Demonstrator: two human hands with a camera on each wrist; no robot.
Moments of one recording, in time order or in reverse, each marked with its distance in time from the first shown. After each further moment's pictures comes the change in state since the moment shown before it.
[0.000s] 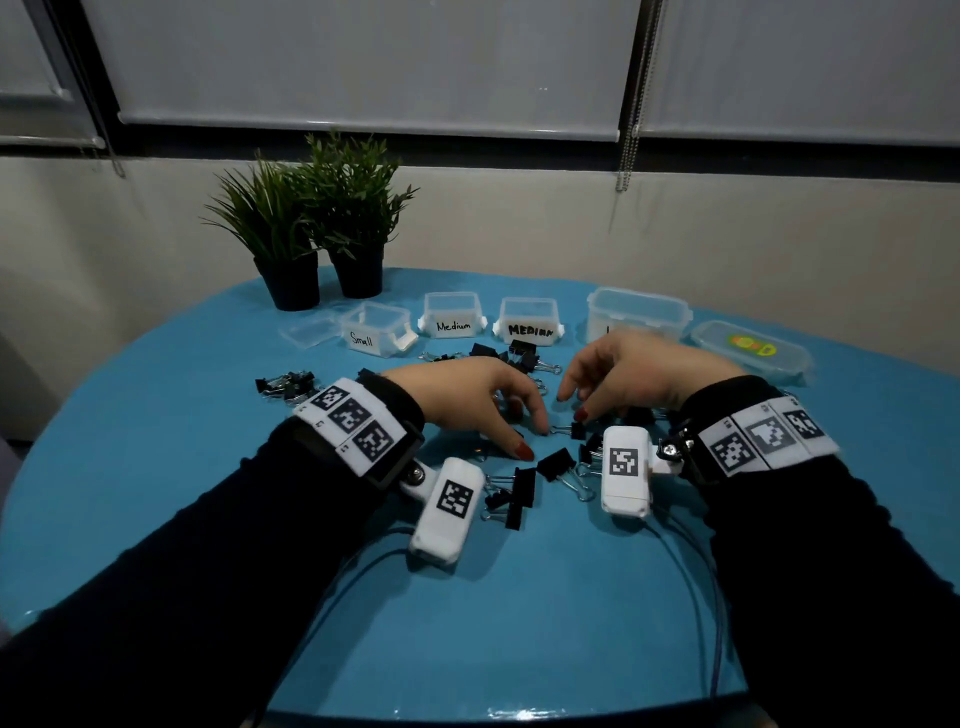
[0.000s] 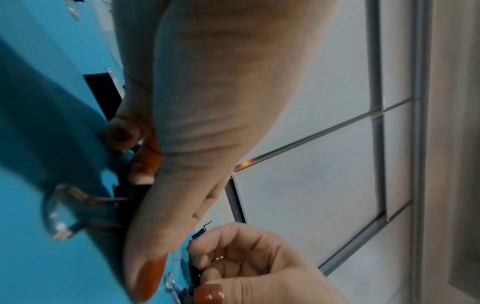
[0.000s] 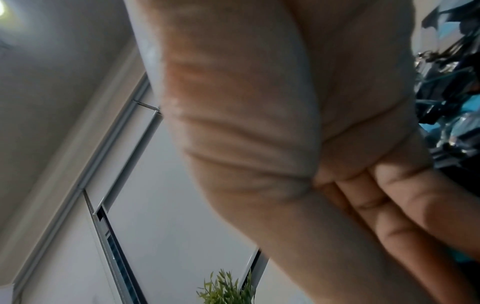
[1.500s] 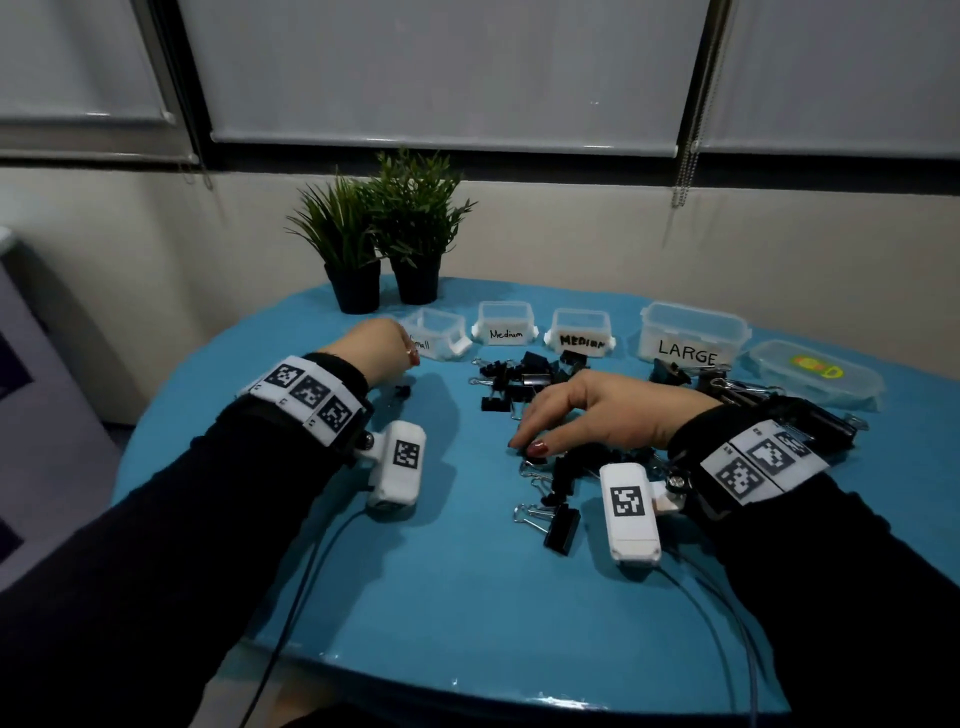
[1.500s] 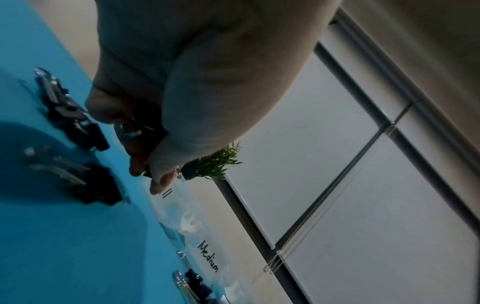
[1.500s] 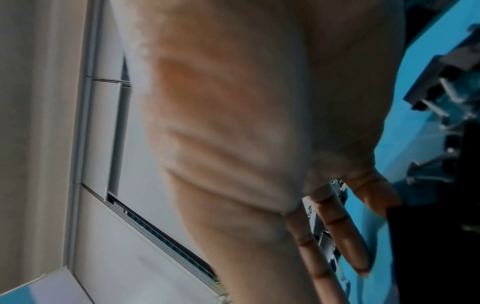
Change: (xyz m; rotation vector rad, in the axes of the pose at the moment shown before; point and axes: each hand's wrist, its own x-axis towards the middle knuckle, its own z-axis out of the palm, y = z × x) left_hand -0.065 -0.078 -0.049 0.142 0.465 -0.654; right_hand -0.001 -0.049 0.051 0.091 -0.282 -0.397
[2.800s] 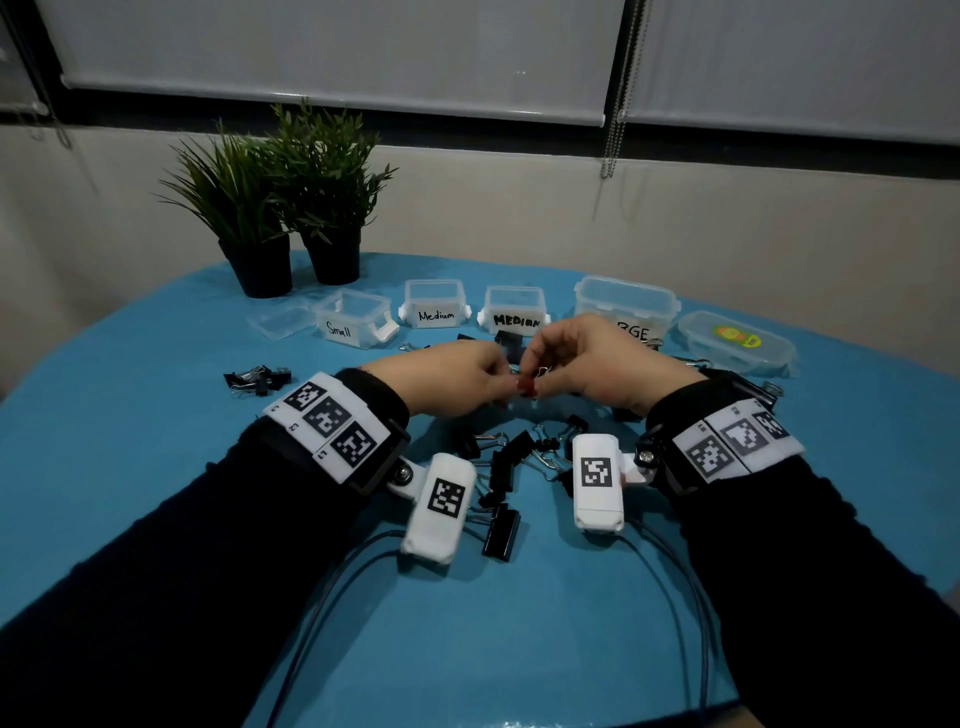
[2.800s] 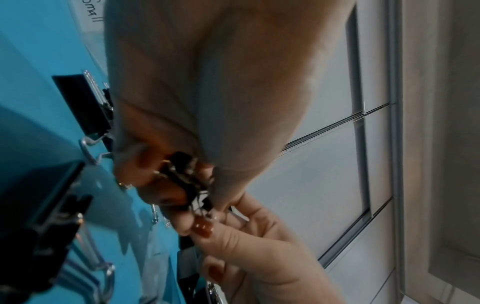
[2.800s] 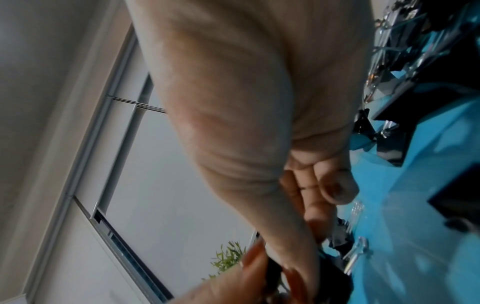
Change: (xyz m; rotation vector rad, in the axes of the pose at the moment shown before) left_hand -0.016 0.106 0.051 -0.205 -0.297 0.458; right_hand -0.016 0.020 -0.026 0.066 0.468 0.195
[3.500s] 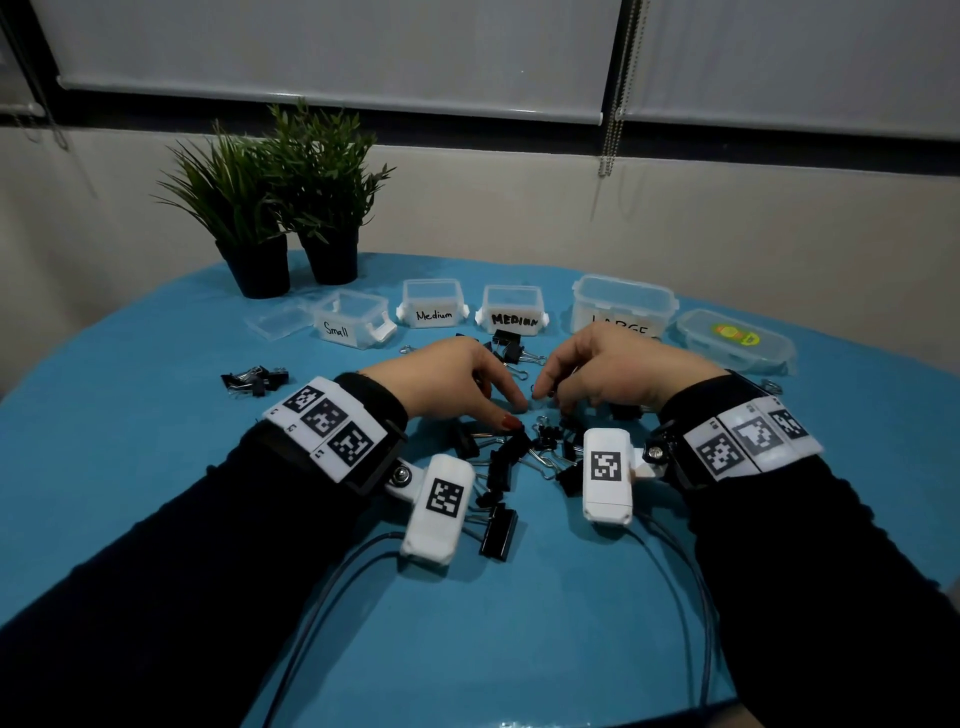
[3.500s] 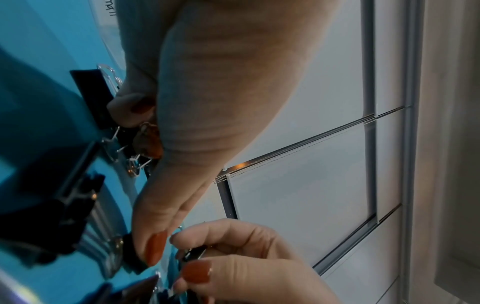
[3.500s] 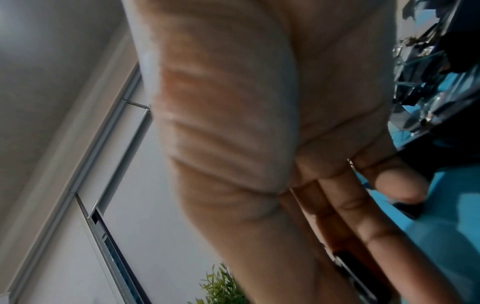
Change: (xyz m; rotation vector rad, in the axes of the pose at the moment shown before) left_hand 0.003 -0.010 0.000 -0.032 -0.010 0.102; right_hand -0.007 0.003 -0.016 -0.157 -0.102 0.186
